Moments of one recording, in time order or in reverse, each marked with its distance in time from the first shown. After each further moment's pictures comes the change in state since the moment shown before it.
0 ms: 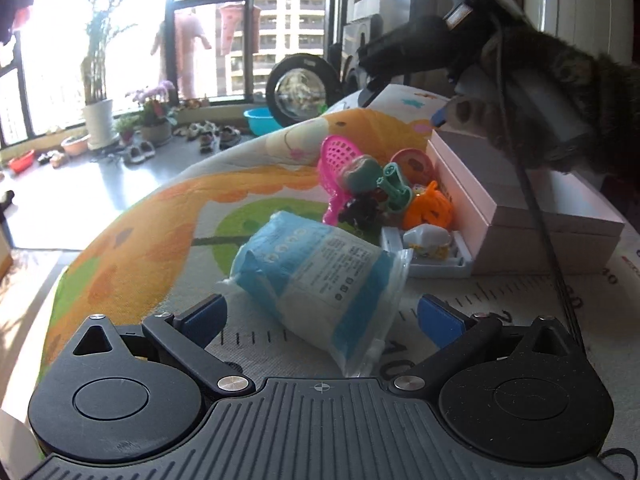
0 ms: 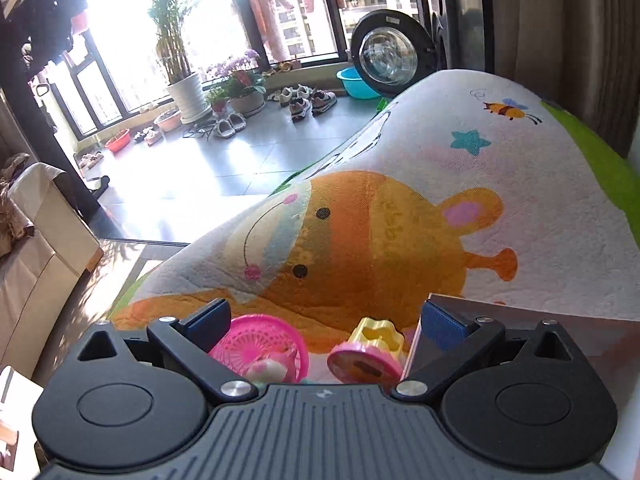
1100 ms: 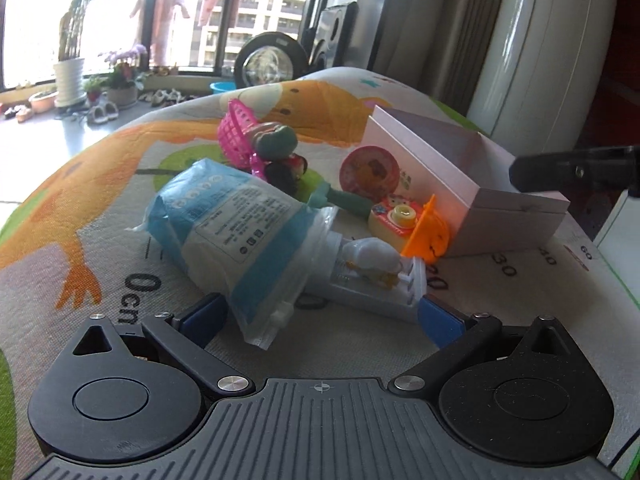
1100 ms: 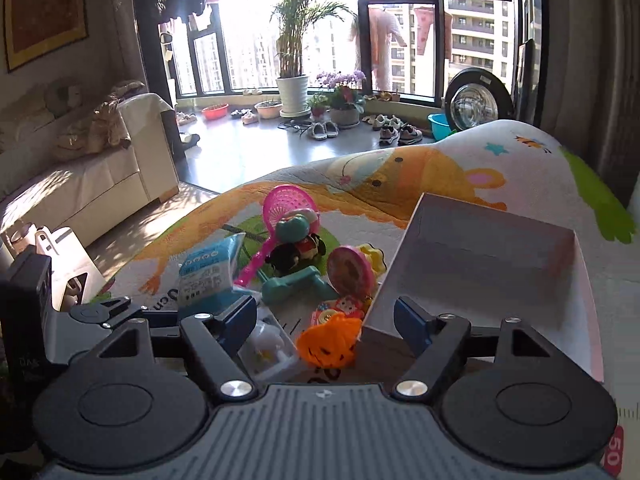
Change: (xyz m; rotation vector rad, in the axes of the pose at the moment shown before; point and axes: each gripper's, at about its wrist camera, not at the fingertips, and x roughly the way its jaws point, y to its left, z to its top) left arm -0.008 -0.023 -0.038 -0.093 0.050 -0.144; right arm -0.217 -0.038 -0.211 -0.355 -0.160 0.161
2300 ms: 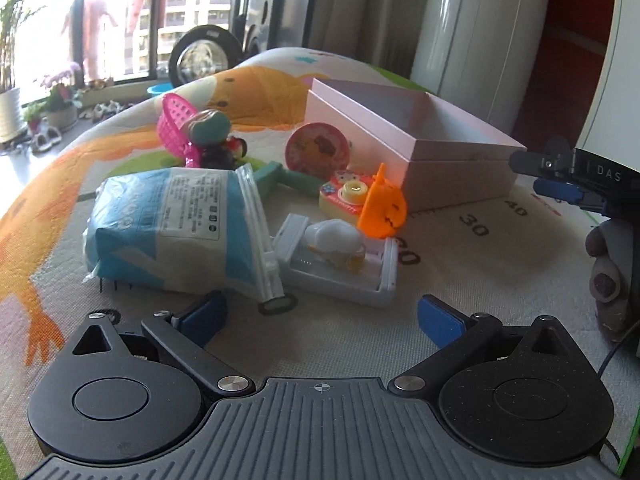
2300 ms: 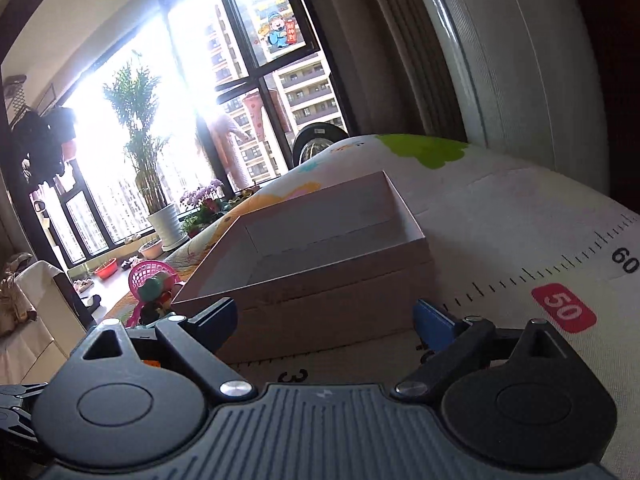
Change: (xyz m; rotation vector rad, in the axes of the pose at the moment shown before) left arm 0.021 -0.009 0.000 0.192 0.071 -0.119; right arm -0.001 -0.082 -0.097 0.461 -0.333 -0.269
